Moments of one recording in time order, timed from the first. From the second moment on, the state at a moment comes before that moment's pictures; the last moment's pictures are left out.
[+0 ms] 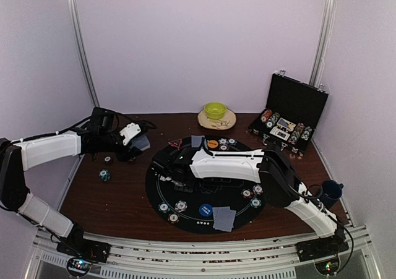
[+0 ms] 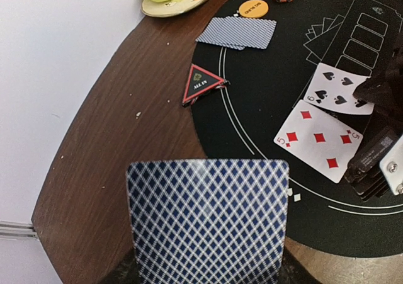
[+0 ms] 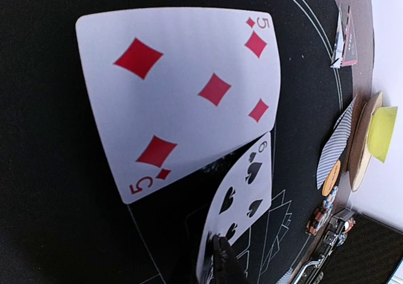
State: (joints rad) left arm -0.34 1.41 0.90 -0.23 0.22 0.69; right arm 1.12 2.53 2.19 -0.93 0.63 -0.32
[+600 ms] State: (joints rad) left arm -0.34 1.41 0.90 -0.23 0.22 0.69; right arm 1.13 2.53 2.21 -0.93 0.59 -0.33
